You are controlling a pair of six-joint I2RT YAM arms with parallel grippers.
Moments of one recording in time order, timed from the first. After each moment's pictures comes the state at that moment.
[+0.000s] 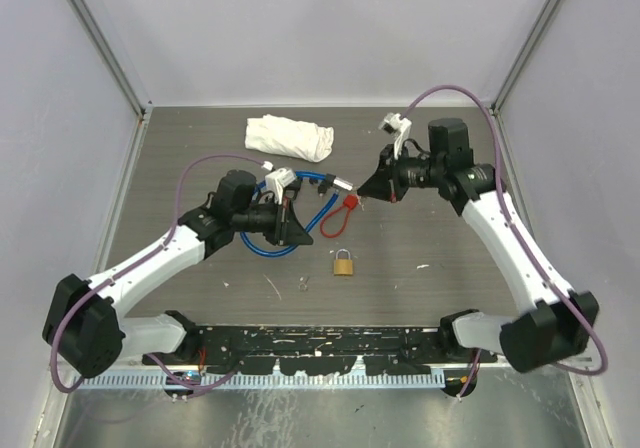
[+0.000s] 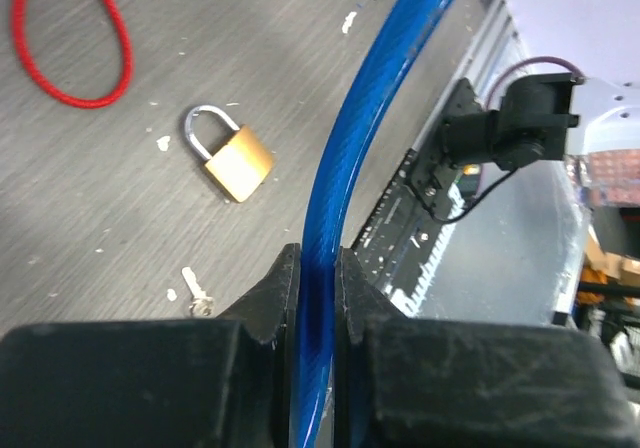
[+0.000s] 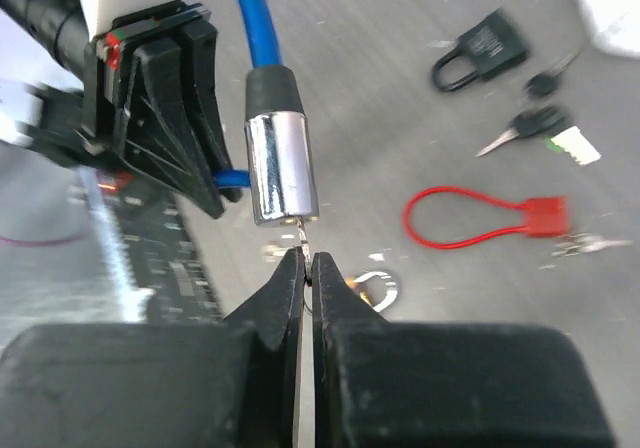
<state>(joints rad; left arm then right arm) -0.59 1.23 0.83 -0.17 0.66 -0.47 0.34 1.19 1.24 -0.63 -0.74 -0.15</state>
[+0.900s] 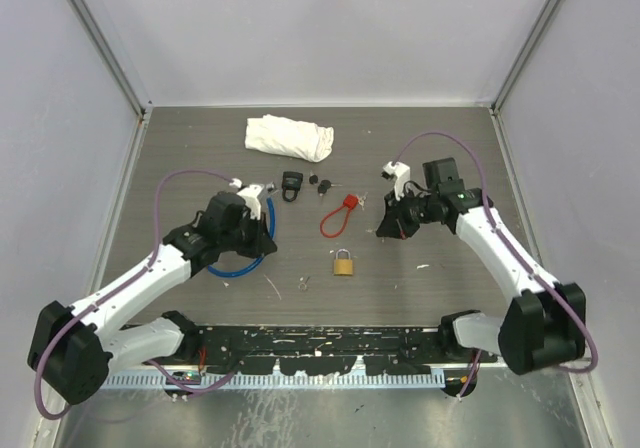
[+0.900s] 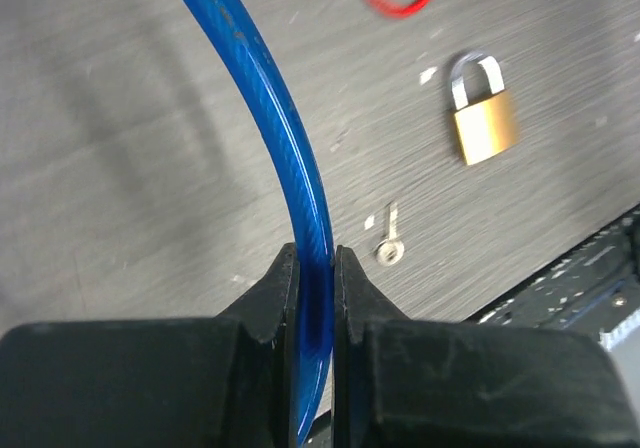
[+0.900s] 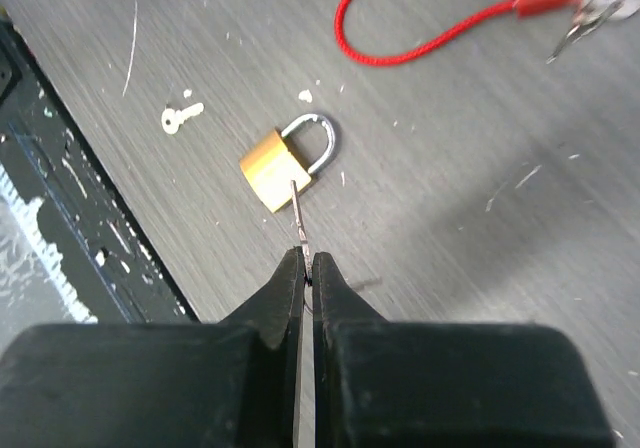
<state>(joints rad) -0.58 1.06 0.73 -0.39 0.18 -0.38 0.22 1.19 0.92 -0.66 -0.70 -0.27</state>
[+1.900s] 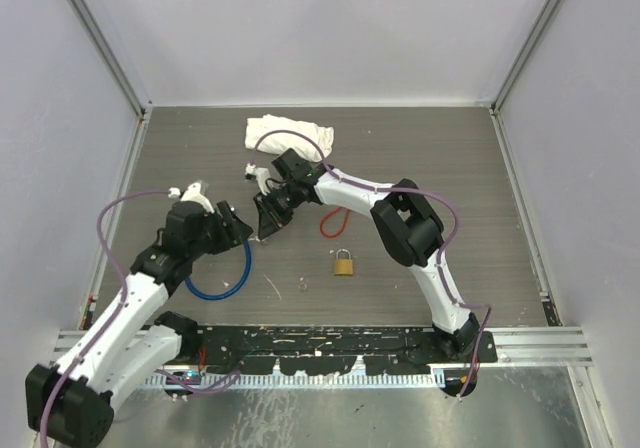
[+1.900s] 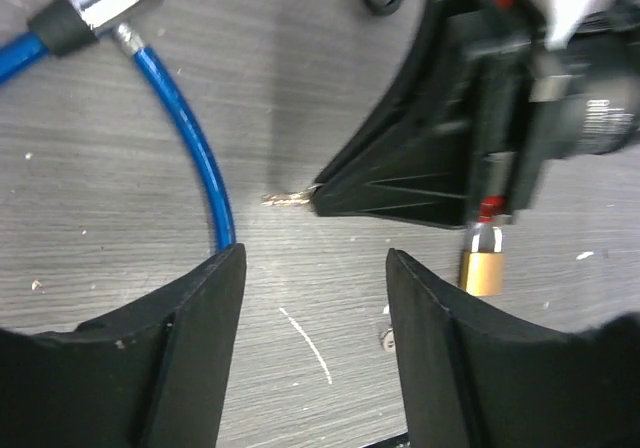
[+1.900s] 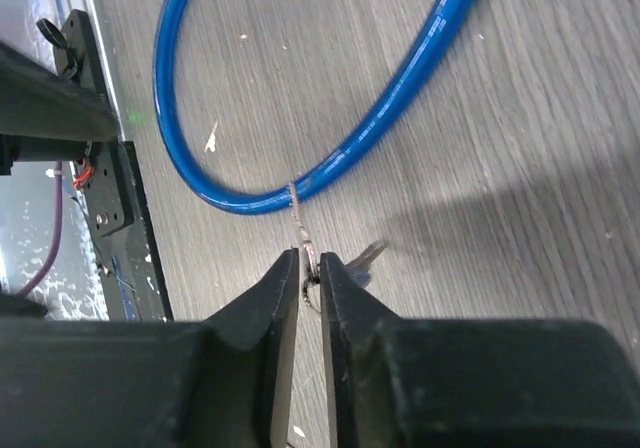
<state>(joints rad) -0.35 0.86 0.56 -0.36 0.04 -0.67 0.79 2.23 1.70 -0.41 -0.78 0.07</state>
